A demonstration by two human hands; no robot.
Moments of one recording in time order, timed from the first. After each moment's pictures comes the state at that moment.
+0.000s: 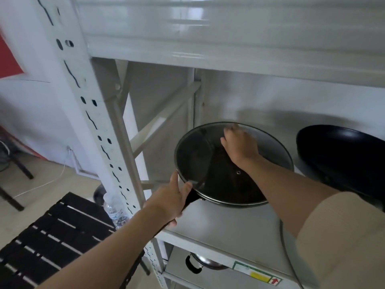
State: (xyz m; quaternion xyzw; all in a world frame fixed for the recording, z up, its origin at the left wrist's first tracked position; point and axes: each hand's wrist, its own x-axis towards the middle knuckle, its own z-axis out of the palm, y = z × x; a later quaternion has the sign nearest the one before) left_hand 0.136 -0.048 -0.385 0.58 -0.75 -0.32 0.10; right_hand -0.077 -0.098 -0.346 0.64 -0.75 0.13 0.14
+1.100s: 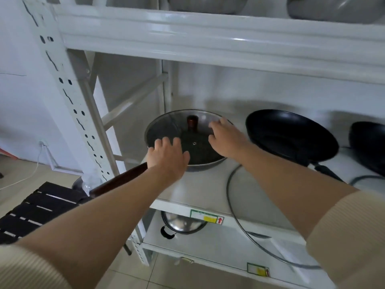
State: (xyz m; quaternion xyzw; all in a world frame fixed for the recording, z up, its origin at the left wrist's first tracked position) left_hand 0.066 0.027 -0.334 0.55 -0.83 -0.01 0.09; right_hand -0.106 0.041 -0.309 0.66 -0.74 0.12 0.04
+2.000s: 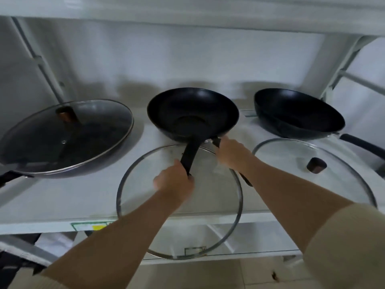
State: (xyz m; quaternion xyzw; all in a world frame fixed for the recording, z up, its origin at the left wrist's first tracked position) left_hand -0.194 0.165 -0.408 0.50 -0.85 -0.17 0.06; right_hand -0.365 0.201 -0.389 0.40 -0.91 0.10 -0.09
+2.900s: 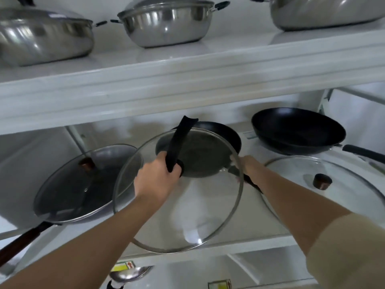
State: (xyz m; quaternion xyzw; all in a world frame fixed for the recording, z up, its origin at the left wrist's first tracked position) left_hand -0.173 0.134 -0.302 0.46 -0.85 -0.11 0.25; right_hand -0.407 0.206 -0.359 0.16 -0.84 0.40 -0.31
